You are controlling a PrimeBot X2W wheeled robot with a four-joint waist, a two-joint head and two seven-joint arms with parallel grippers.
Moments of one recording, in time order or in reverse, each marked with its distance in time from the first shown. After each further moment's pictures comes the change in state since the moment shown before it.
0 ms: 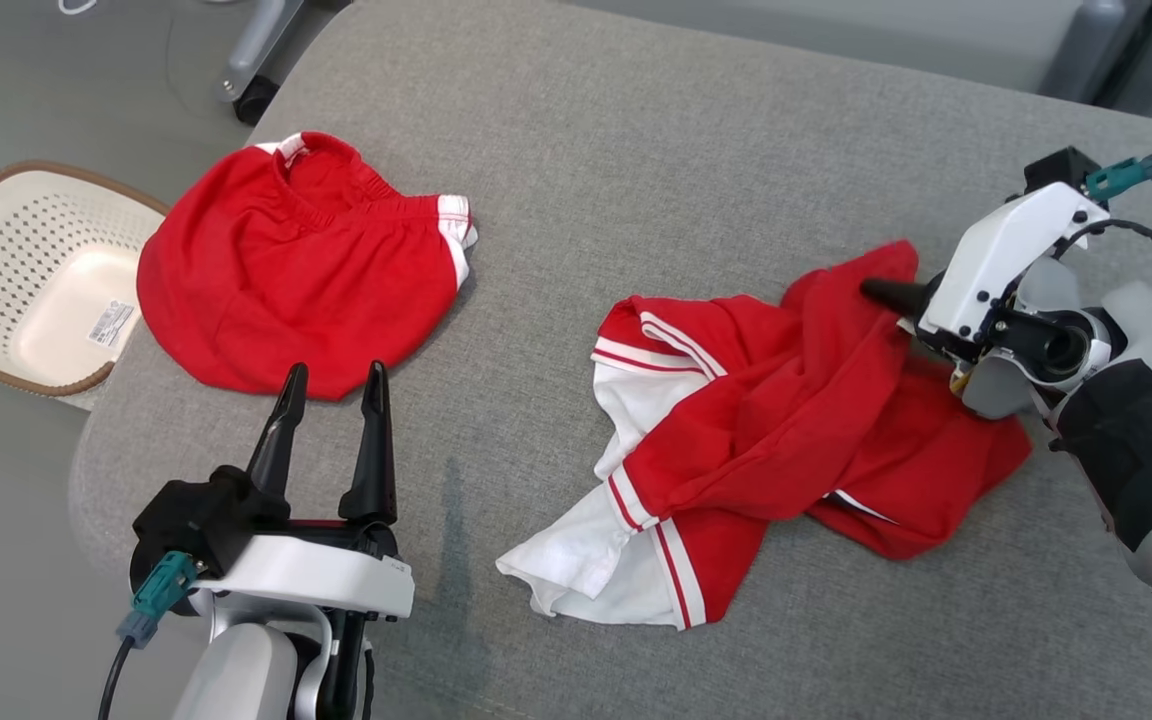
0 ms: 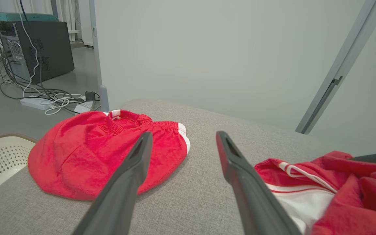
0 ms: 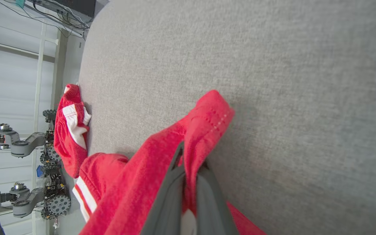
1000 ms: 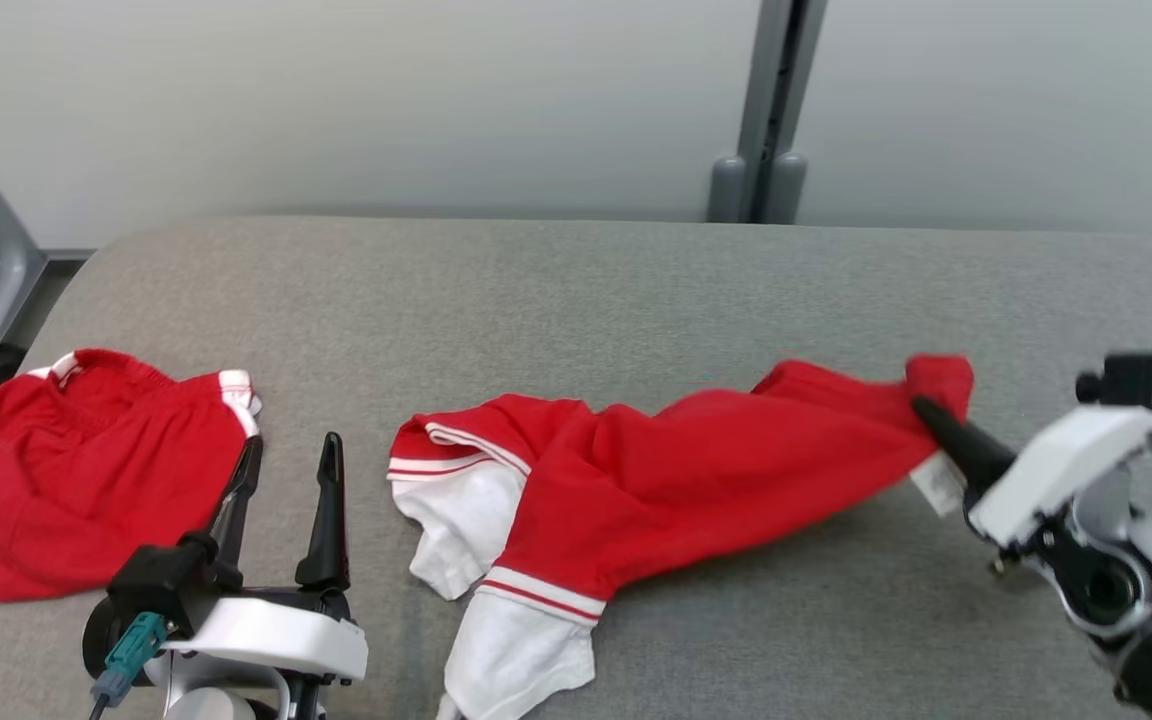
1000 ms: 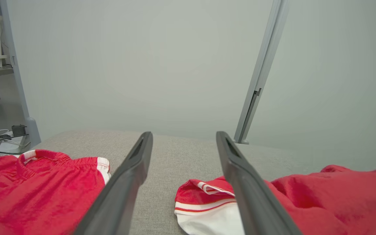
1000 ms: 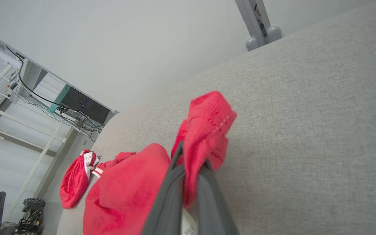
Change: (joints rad) left arm 0.091 0.000 0.110 0.039 0.113 -0.053 0.000; right arm 0.456 -0.226 -0.029 -0.561 0.008 0.000 -0.420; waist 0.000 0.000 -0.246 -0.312
